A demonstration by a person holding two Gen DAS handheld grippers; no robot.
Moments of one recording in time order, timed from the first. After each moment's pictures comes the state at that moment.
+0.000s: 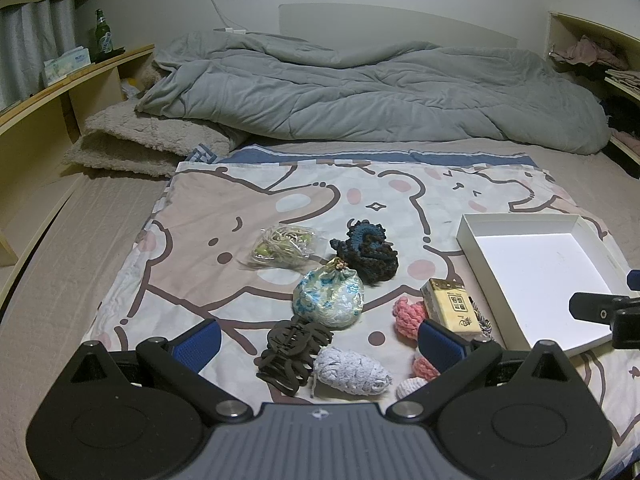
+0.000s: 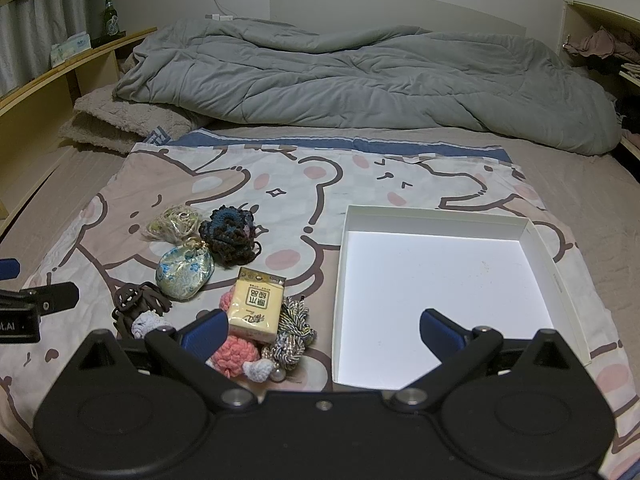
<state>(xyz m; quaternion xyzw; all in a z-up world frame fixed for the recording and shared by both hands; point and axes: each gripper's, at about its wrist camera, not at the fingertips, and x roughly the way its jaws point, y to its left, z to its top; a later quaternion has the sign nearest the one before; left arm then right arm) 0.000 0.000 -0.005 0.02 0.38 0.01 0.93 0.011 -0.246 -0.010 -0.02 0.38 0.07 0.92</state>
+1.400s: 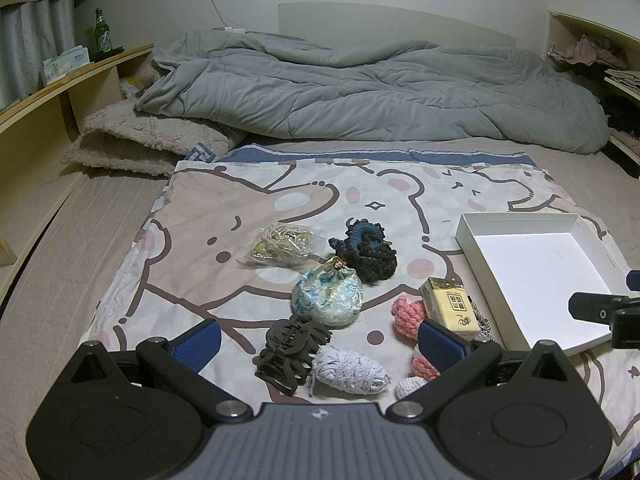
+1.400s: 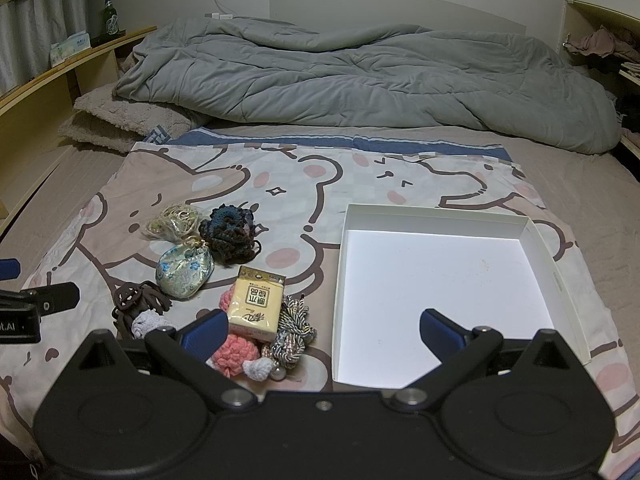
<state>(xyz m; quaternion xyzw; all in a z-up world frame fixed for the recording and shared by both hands) 0.000 0.000 -0.005 0.02 0.38 0.01 0.93 0.011 -0.248 -0.010 -0.02 0.38 0.07 0.92</state>
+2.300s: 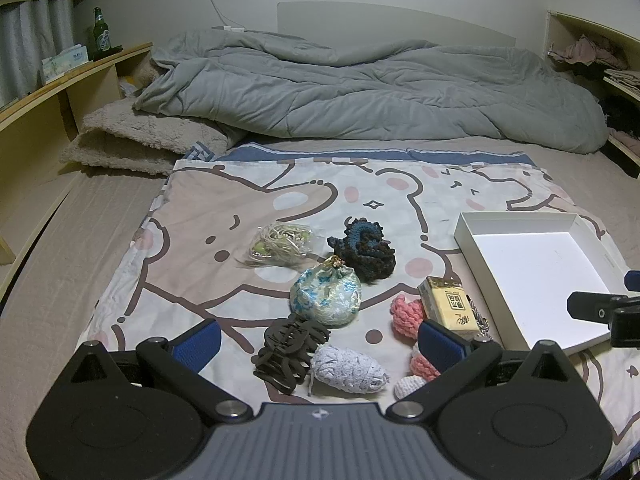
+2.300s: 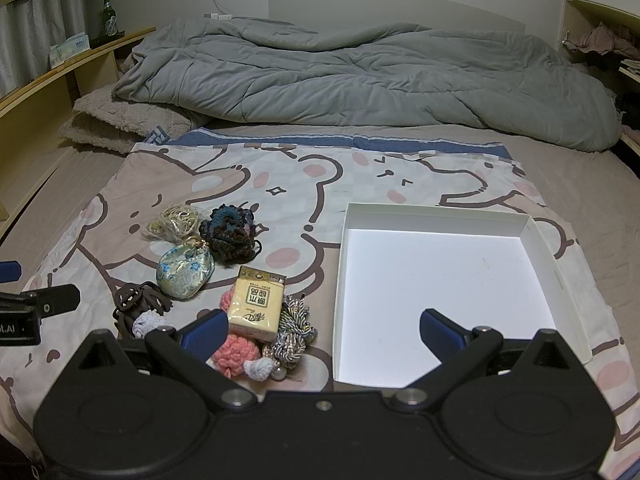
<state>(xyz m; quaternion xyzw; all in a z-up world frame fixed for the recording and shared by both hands) 0.000 0.000 -0.005 0.02 0.38 0.01 0.92 0.011 -0.247 -0.012 -0.02 0.39 0.07 0.92</state>
